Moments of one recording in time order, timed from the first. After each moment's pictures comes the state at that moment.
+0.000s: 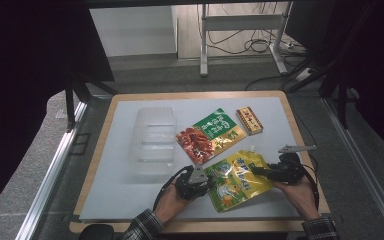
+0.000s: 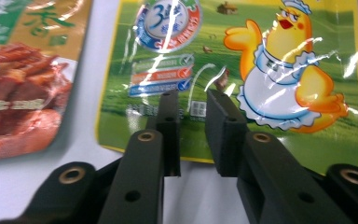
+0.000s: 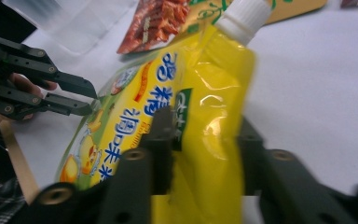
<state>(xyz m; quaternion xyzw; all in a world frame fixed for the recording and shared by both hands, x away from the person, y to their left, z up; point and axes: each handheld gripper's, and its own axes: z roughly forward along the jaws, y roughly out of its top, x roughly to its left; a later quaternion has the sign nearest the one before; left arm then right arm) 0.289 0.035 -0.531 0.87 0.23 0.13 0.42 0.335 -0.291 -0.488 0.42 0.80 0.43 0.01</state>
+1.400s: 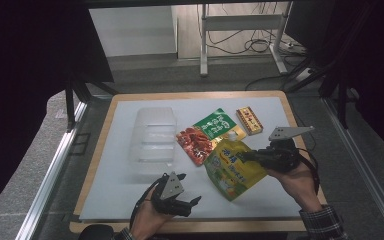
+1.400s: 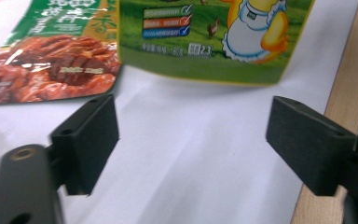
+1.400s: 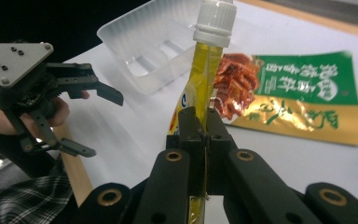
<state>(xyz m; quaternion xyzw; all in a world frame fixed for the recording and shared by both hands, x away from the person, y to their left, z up) 0.236 0.087 -0.511 0.83 0.27 0.18 0.45 0.315 -0.236 -0.385 0.29 0.84 0.46 0.07</state>
